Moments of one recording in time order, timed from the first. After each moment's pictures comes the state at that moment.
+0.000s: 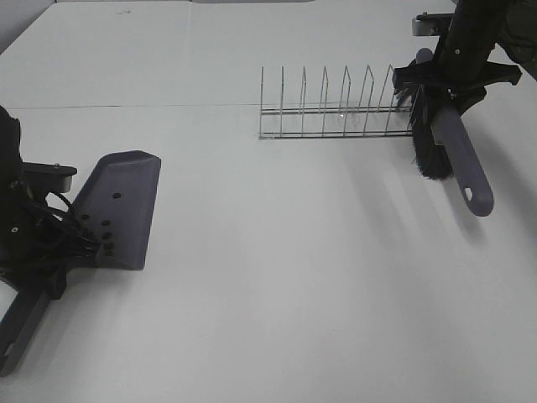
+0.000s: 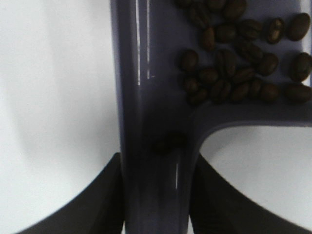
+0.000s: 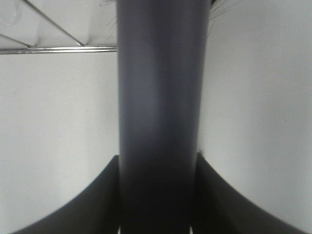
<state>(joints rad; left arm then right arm) -0.27 1.96 -0.93 0.05 0.69 -0.24 0.03 2.47 -2.22 -0.05 1.23 0.11</state>
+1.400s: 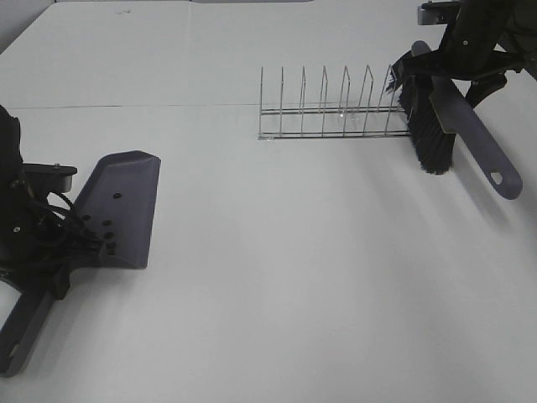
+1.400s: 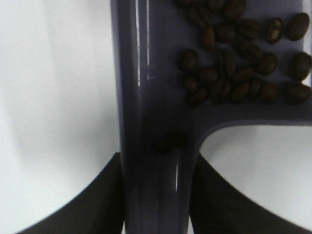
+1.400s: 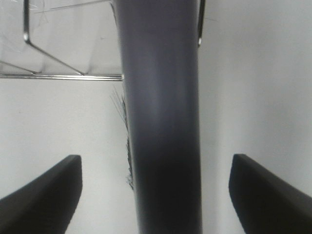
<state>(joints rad) -0.27 1.96 -0.93 0.02 0.69 -0.24 0.01 2.48 -2.29 -0.03 1.22 0.03</state>
